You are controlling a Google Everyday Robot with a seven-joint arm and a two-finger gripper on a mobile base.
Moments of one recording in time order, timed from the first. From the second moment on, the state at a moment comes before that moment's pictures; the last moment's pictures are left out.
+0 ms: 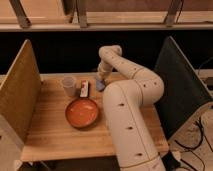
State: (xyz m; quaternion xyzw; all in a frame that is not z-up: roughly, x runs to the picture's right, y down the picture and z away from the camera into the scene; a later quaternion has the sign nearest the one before) arm -0.019 -0.079 0.998 -0.02 -0.27 -0.84 0.48
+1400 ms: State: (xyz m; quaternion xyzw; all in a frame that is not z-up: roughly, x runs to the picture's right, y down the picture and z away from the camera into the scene) arm -0.094 -0.051 0.841 0.02 -0.28 -0.84 0.47
